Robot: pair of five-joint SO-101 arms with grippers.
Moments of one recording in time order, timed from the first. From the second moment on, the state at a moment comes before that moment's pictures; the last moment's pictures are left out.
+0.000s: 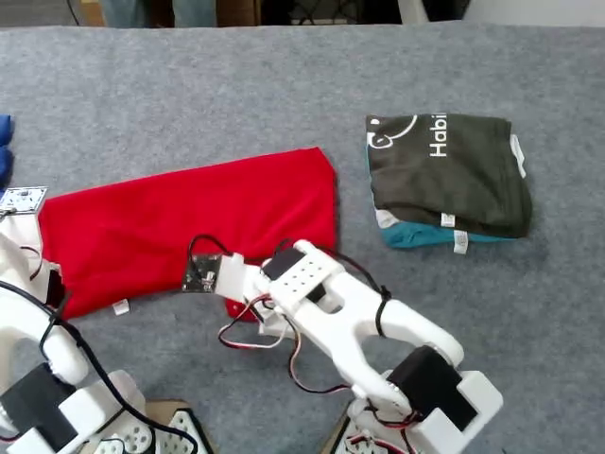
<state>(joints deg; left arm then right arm) -47.3 -15.0 38.3 72.7 -40.3 -41.8 -5.1 47.7 54.8 39.3</state>
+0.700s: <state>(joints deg) -47.4 -15.0 38.3 72.7 -40.3 -34.9 -4.3 36.4 65.5 44.1</state>
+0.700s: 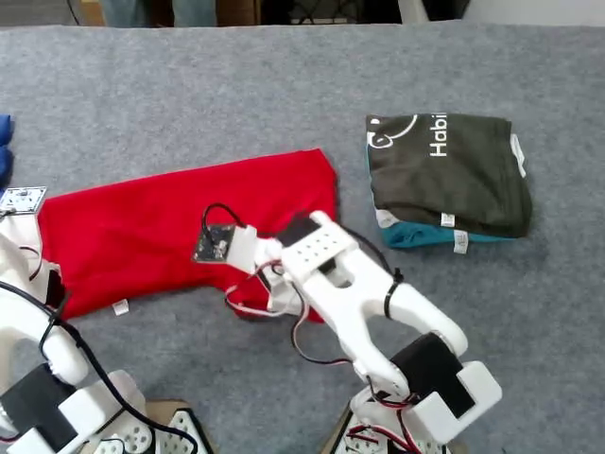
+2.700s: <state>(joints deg) -51.6 -14.1 11.5 88.2 -33.1 -27.7 11.8 -21.9 99.9 36.7</state>
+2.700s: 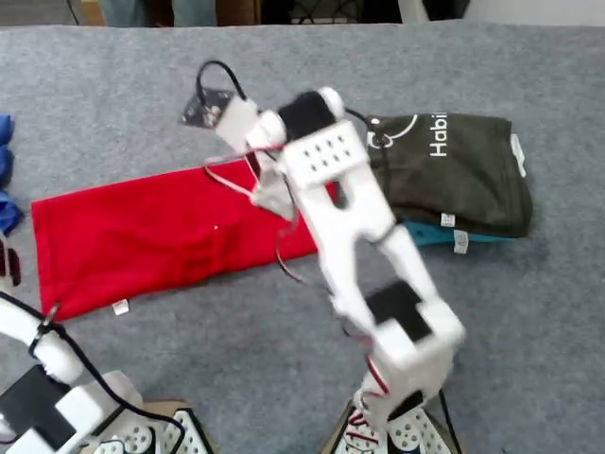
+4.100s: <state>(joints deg) -45.9 37.1 -32.9 96.5 -29.4 -28.7 -13.1 7.8 100.7 21.8</state>
